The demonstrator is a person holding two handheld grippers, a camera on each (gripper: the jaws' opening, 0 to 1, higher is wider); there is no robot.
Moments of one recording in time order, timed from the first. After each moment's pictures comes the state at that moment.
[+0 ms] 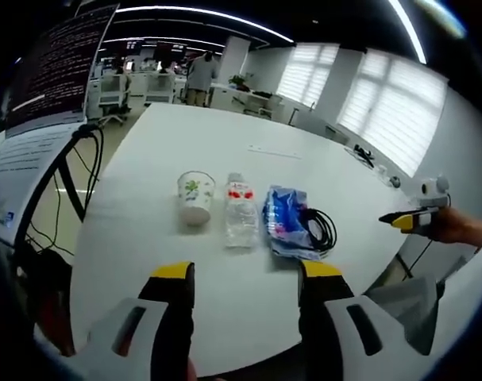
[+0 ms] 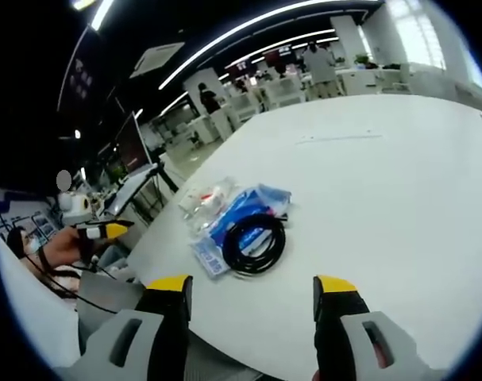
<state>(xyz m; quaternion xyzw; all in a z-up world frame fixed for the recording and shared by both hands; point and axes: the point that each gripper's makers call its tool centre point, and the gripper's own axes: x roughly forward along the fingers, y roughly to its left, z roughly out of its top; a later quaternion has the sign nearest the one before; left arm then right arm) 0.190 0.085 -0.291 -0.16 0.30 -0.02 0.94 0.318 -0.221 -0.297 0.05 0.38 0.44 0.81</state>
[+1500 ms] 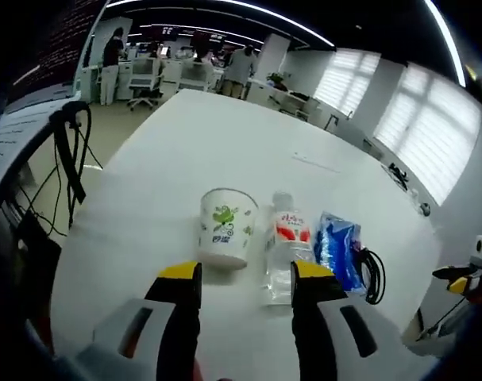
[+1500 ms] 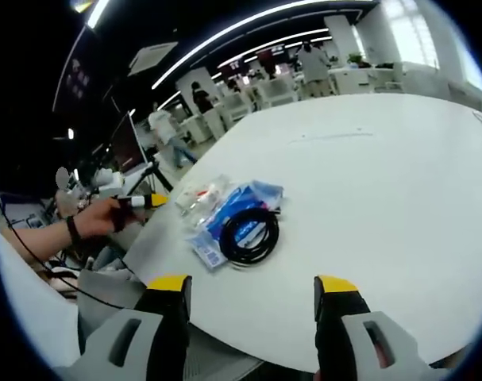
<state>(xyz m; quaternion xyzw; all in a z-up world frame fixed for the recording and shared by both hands) 0.290 0.144 -0.344 -0.20 0.32 0.08 0.92 0.306 -0.239 -0.295 0.05 0.39 0.41 0.82</state>
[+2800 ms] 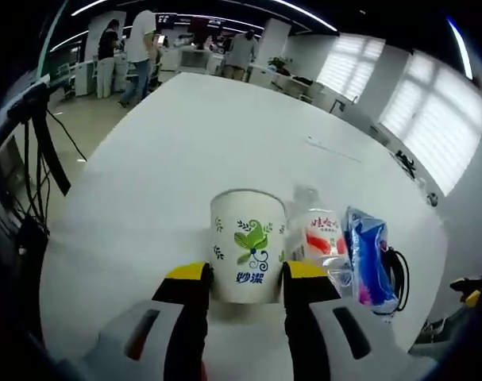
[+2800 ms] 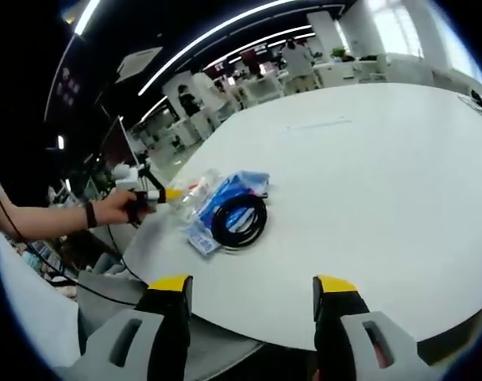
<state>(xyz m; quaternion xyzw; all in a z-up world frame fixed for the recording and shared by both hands) 0.323 0.154 -0.382 -0.19 0.35 0.07 0.91 0.288 -0.261 -0.308 0.07 0.40 0.39 0.83</state>
